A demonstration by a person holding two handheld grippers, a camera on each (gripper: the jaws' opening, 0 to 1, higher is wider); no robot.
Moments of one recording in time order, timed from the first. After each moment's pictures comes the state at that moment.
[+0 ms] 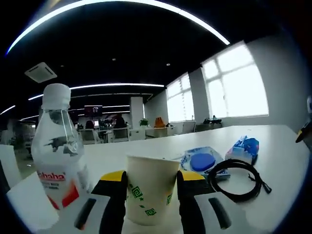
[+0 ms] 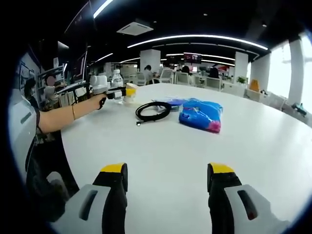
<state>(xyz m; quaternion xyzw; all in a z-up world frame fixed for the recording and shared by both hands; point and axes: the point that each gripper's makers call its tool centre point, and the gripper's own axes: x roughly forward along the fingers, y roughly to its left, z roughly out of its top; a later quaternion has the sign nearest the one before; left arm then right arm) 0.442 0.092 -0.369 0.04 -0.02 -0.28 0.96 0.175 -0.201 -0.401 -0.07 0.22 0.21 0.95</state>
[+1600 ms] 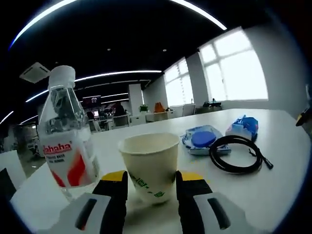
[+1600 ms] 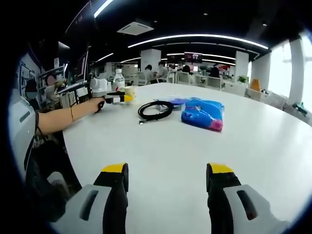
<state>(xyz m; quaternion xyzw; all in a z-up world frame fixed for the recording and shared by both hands) 0.430 0.107 -0.406 0.09 0.05 -0.28 0.96 0.170 -0.195 -0.401 -0.07 0.21 0.21 0.95</state>
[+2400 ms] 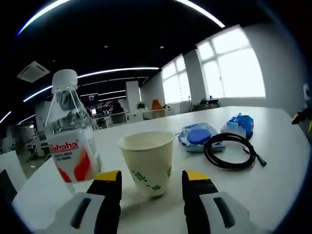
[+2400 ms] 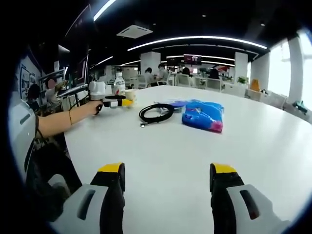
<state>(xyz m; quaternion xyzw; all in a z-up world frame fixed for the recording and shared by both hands) 0.414 0.113 -0.400 0.09 0.06 -0.29 0.95 0.165 -0.194 -0.397 -0.05 0.20 0.21 0.95</state>
